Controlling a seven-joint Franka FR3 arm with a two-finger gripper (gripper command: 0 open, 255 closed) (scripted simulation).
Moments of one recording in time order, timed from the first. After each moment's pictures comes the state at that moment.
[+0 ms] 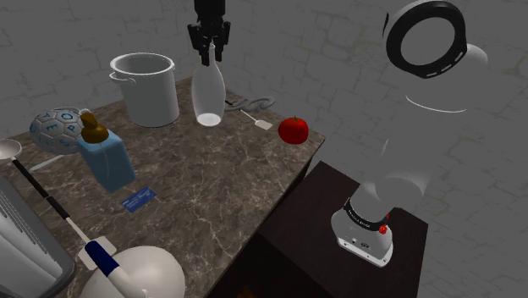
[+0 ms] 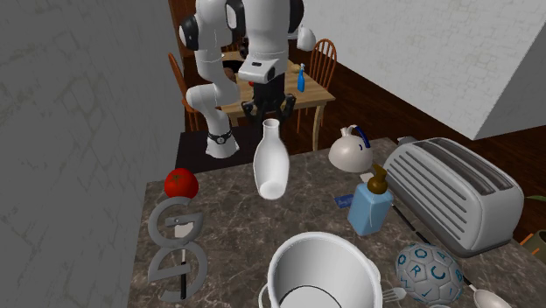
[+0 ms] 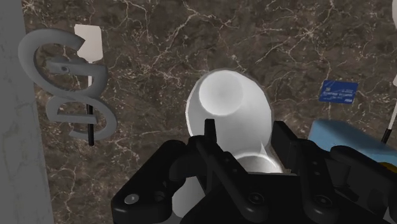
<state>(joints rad) 0.14 0.17 0.14 -1.35 -0.01 1.49 0.12</state>
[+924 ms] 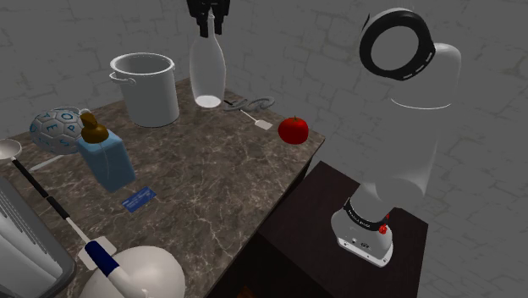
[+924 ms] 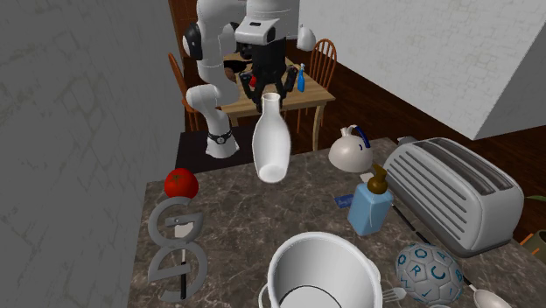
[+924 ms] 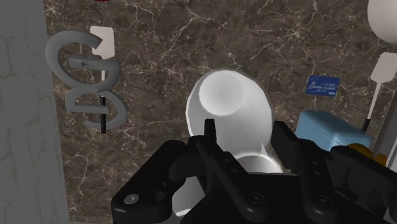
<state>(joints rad) 0.16 0.31 0.15 -0.95 -0.03 1.23 0.14</state>
